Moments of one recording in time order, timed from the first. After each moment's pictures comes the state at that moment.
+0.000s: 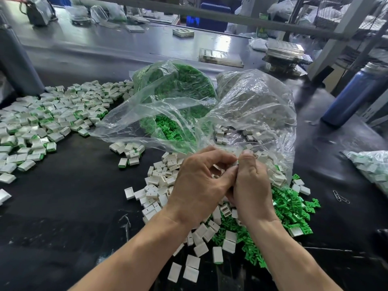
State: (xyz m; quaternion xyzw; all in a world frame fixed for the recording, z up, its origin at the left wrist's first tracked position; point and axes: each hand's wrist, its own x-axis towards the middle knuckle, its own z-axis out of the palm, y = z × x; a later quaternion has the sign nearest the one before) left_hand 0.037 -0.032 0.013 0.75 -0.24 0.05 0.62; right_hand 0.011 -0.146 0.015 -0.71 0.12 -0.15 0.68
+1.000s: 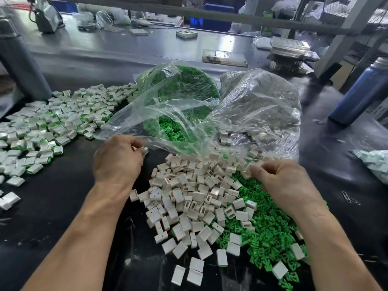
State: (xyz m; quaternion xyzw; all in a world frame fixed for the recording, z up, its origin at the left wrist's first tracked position) left_hand 0.109 0.082 0.008 0.94 0.09 0.13 0.32; right_hand 0.016 -0.228 0.023 -0.92 0.19 -0.04 0.34
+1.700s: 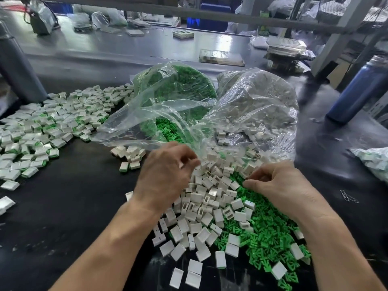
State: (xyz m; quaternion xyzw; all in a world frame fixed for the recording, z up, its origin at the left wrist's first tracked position) left_hand 0.065 0.015 0.015 0.90 -0.18 0.07 0.38; right_hand 0.014 -0.232 0.022 -0.92 0.18 0.03 0.35
